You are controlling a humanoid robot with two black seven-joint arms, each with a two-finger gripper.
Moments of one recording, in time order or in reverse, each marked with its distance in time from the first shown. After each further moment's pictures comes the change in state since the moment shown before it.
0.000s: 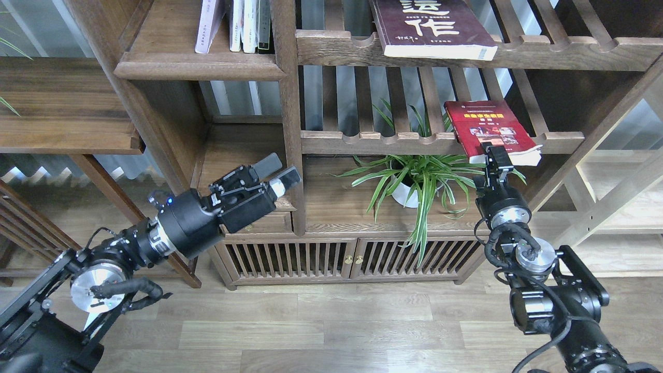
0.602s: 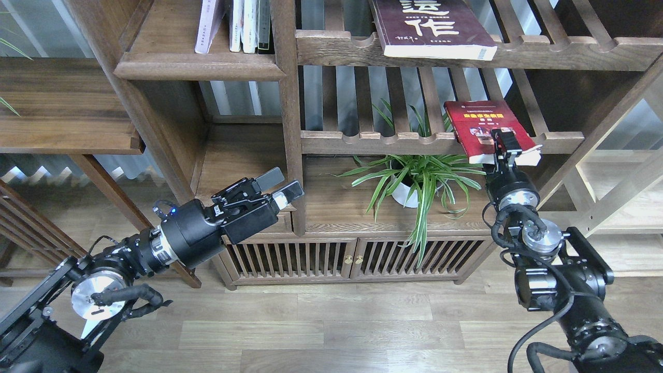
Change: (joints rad) left arm 0.017 -0.003 0.002 -0.003 0.000 0.000 0.005; right arm 0.095 -0.021 0.010 -0.092 0.001 -0.003 0.000
